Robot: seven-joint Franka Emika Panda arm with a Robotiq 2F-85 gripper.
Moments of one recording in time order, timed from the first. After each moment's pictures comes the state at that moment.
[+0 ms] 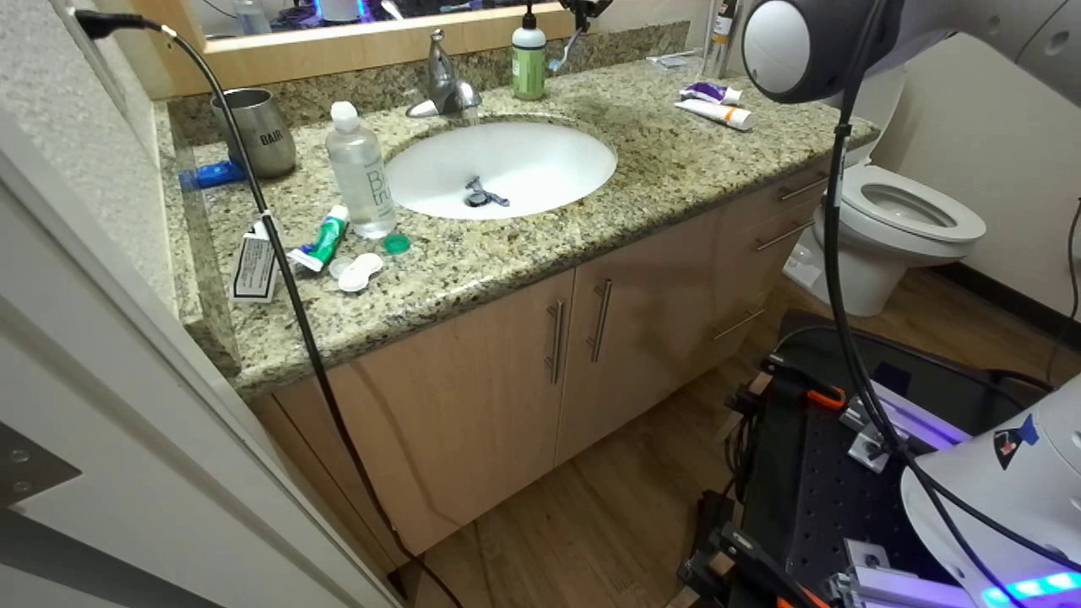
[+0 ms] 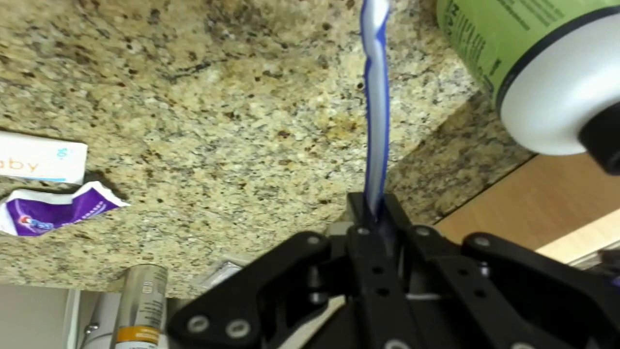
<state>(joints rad) -0.55 1.29 -0.27 -0.36 -0.16 2.07 1.02</state>
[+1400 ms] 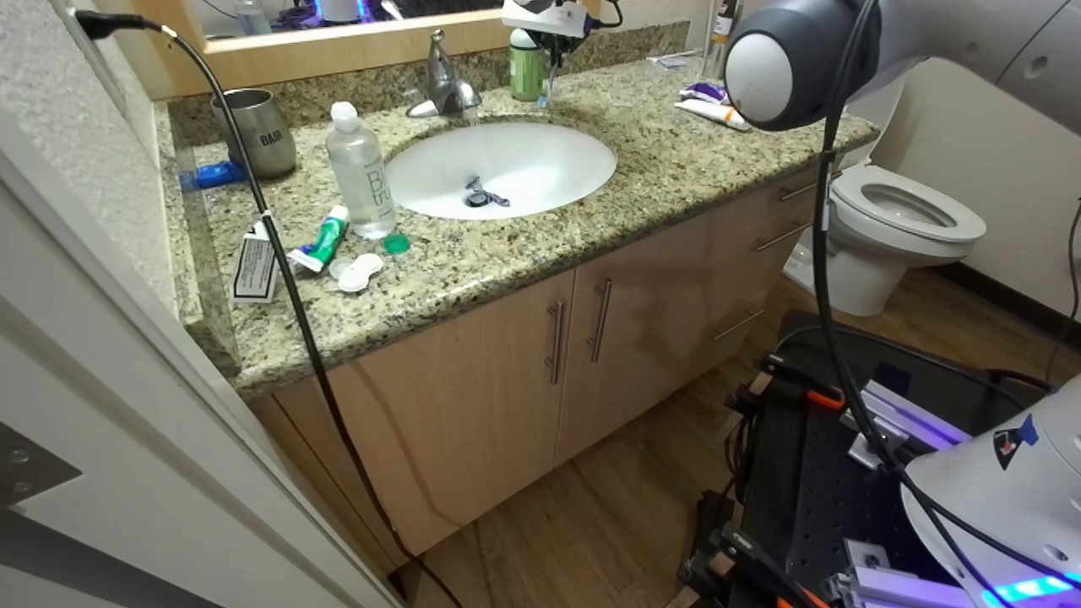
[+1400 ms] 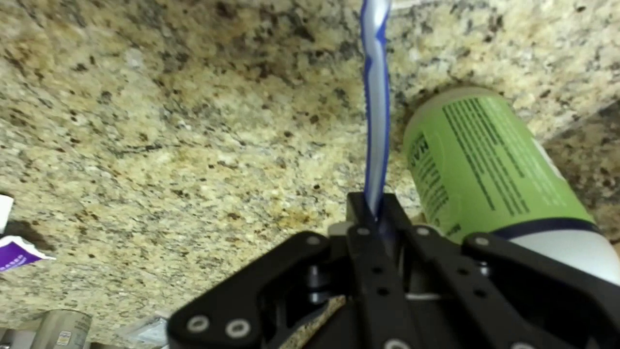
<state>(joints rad) -0.51 1.35 -0.26 -0.37 -0.11 2.09 0.87</state>
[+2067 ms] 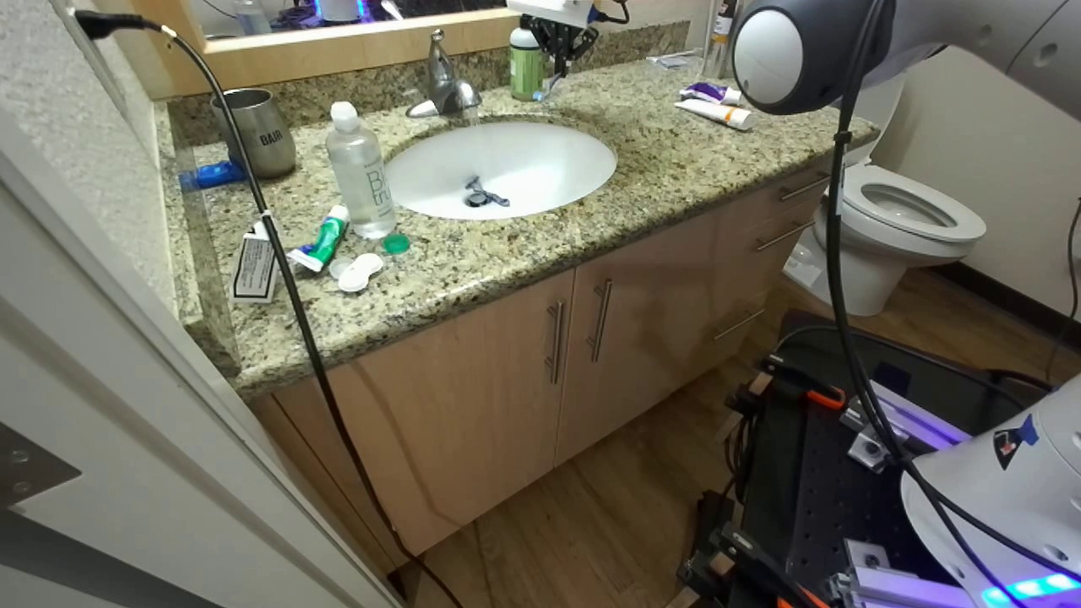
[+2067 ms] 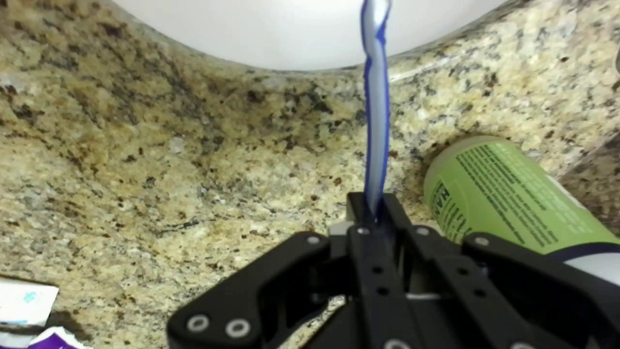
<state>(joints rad) -0.55 1.32 -0.19 -0.37 0.00 1.96 0.89</state>
